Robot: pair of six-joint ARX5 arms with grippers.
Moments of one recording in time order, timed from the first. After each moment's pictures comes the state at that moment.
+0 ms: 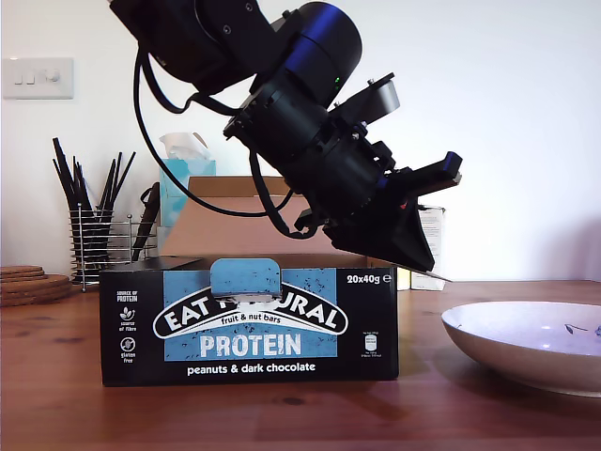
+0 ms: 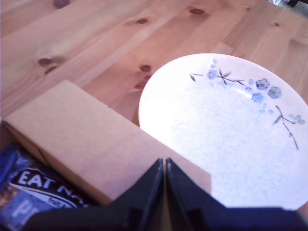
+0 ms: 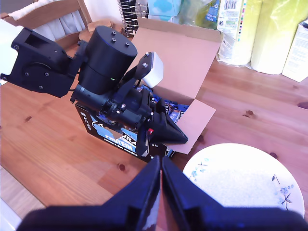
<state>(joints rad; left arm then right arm) -0.85 1.92 1.22 0.03 0.19 -0.08 0.48 0.38 0.83 -0.85 -0.13 0.00</state>
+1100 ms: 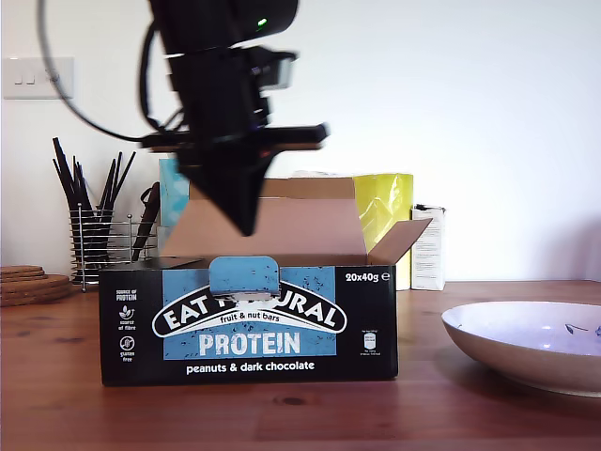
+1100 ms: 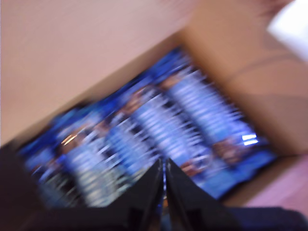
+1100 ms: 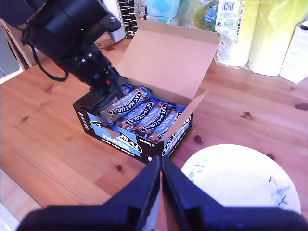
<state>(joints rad) -0.73 1.75 1.38 -0.72 -0.22 -0.27 0.48 0.38 0.83 -0.85 -0.12 -0.02</state>
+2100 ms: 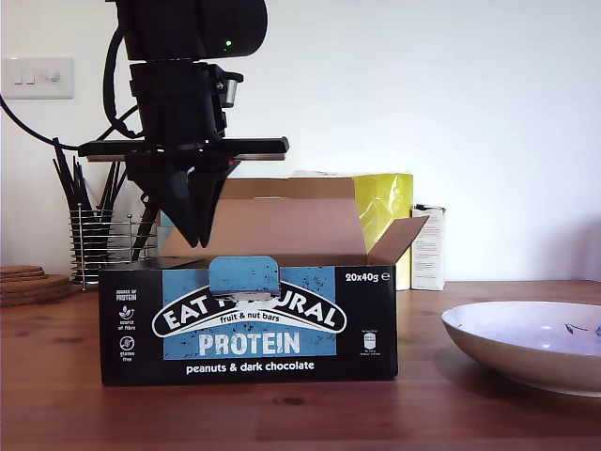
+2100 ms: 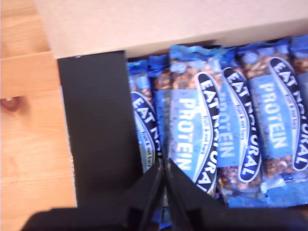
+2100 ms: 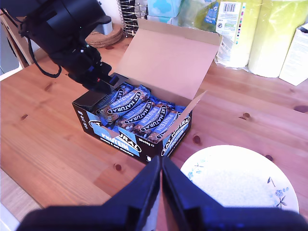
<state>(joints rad) -0.67 1.75 1.38 -0.81 -0.24 -0.52 0.48 0.38 0.83 -0.85 -0.12 -0.03</state>
